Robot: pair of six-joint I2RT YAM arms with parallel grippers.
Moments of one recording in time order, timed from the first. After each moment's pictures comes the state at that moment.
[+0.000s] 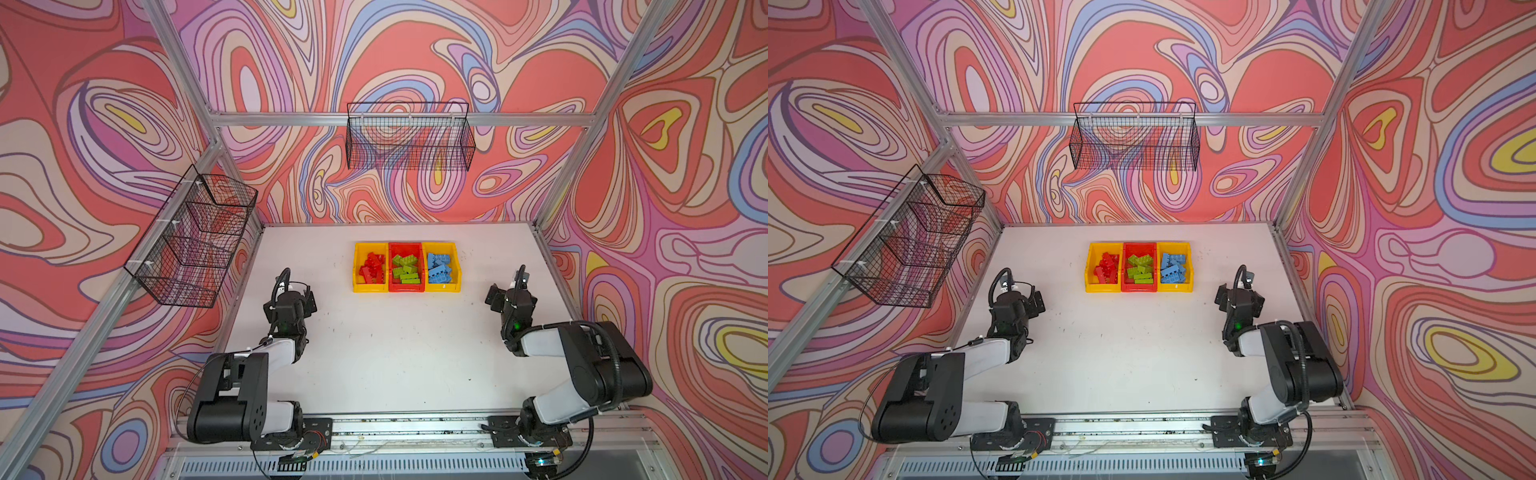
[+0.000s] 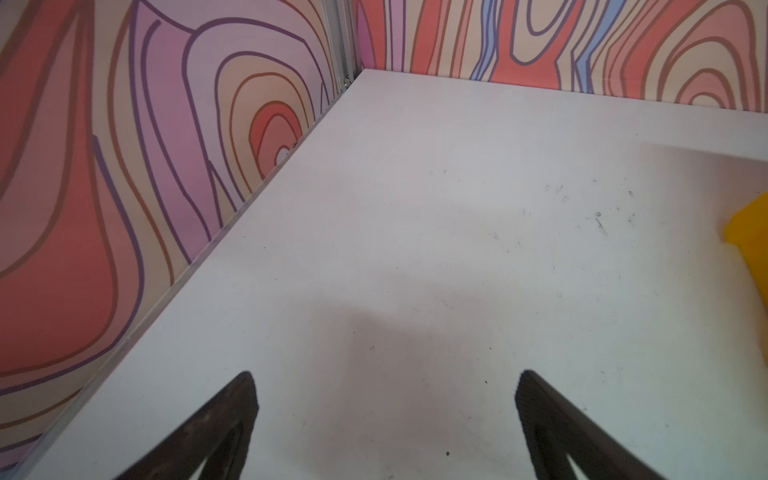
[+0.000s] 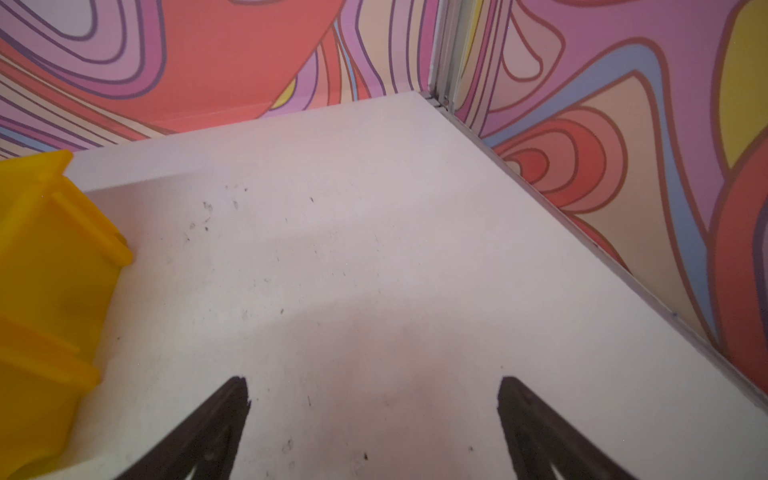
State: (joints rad) left arm 0.01 1.39 0.36 0.59 -0.34 -0.13; right arm 0.07 1.58 0.39 0.83 0.38 0.17
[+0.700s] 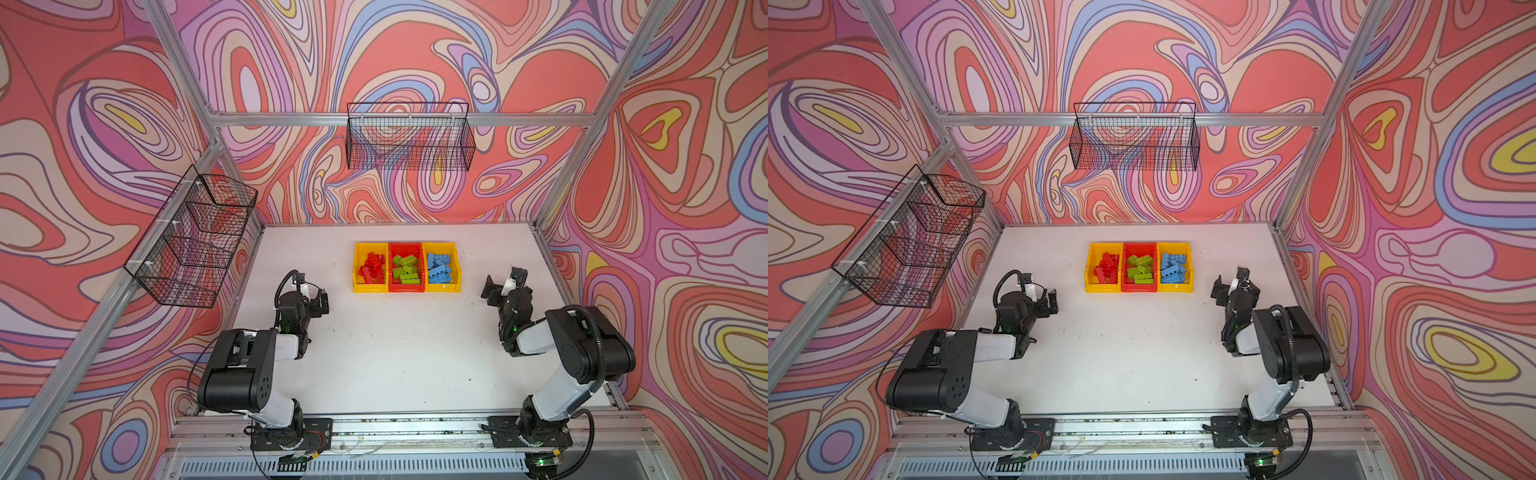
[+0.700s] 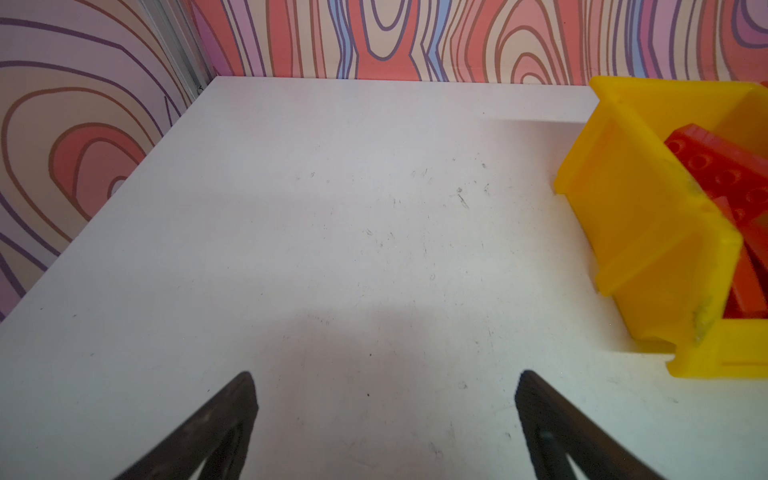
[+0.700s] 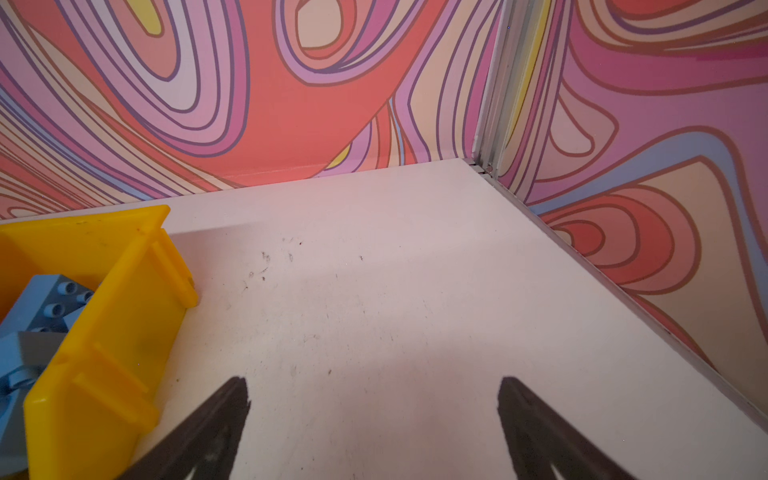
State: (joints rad) left arm 0.01 1.53 0.37 0.75 -0.04 -0.04; right arm 0.07 1.71 0.38 1.12 0.27 0.09
